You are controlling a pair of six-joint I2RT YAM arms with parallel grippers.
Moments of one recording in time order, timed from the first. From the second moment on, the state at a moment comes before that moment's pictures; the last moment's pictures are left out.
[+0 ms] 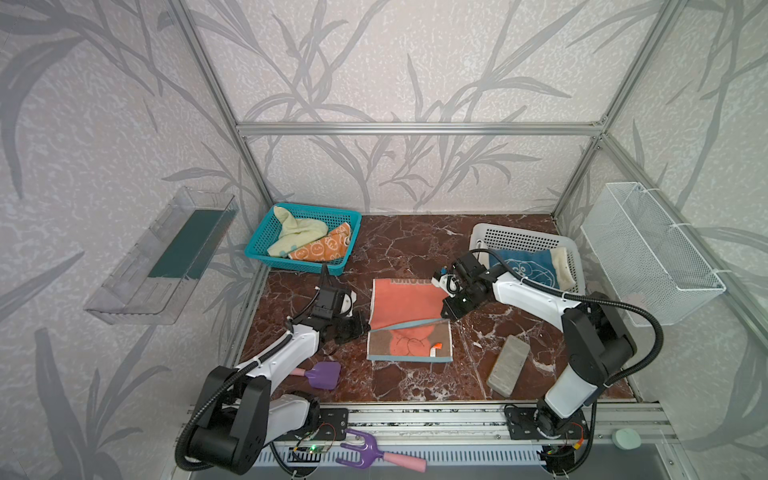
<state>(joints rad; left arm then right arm) -0.24 1.21 0.48 -0.31 0.44 -0.56 0.55 1.70 1.08 -0.65 -0.40 0.02</state>
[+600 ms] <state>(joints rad) -0.24 1.34 0.44 -0.14 0.45 -0.61 0.51 1.92 1.20 -0.56 -0.37 0.01</state>
